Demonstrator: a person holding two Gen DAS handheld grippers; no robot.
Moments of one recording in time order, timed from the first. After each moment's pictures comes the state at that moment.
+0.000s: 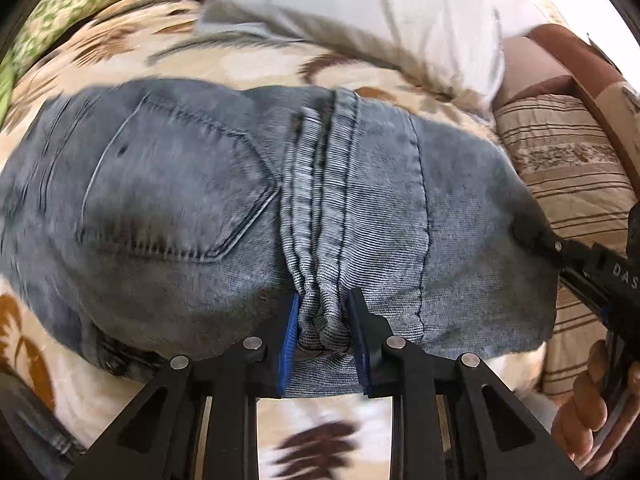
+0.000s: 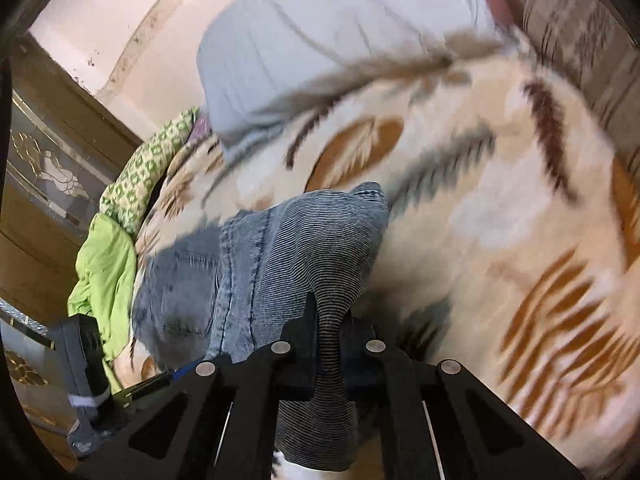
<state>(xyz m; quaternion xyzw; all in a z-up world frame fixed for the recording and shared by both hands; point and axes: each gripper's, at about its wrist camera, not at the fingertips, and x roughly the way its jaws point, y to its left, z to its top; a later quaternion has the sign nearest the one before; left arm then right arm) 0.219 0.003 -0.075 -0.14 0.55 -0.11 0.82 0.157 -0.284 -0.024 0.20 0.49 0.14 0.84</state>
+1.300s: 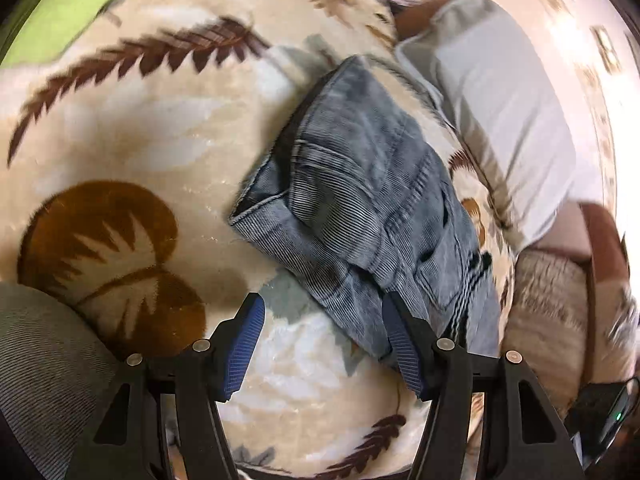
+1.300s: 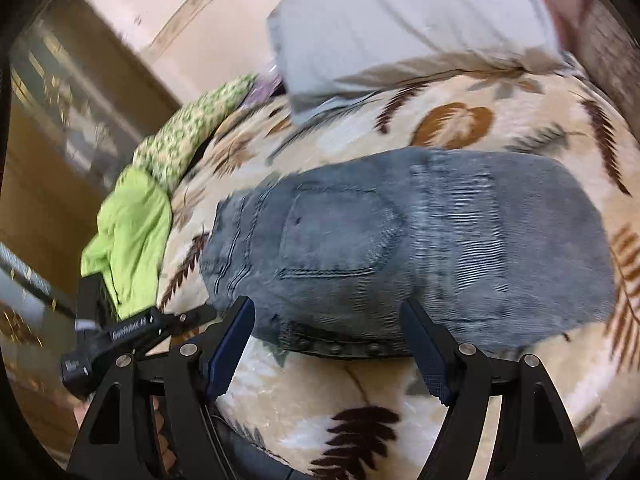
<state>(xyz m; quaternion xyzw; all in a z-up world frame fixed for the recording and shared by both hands) 0.149 0.209 -0.096 -0.41 0.52 0.01 0.75 0.113 -0.147 -0.021 0.15 0.48 0.20 0.84</state>
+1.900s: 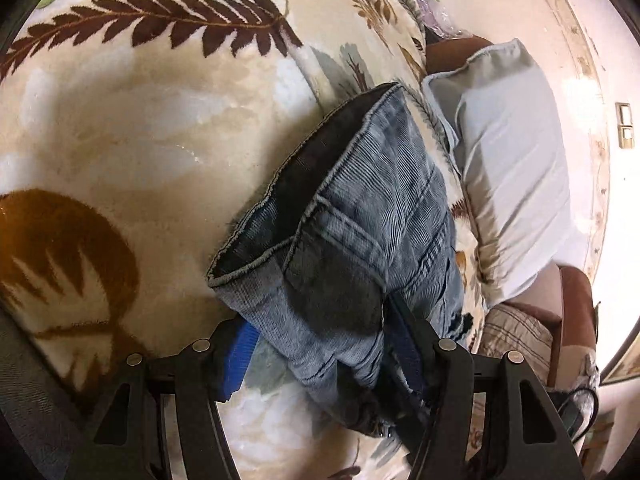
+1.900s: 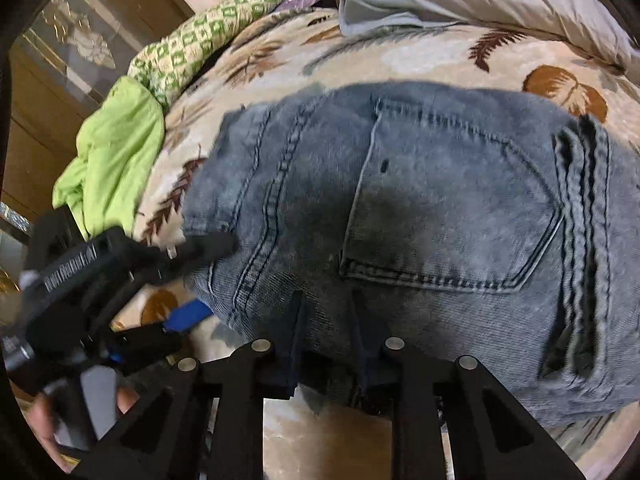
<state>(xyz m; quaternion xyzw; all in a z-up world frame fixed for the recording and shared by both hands) 0.192 0.222 -0.156 -0.50 0.48 0.04 0.72 0.155 -0.038 -0.091 0.06 0.57 0.25 0.78</state>
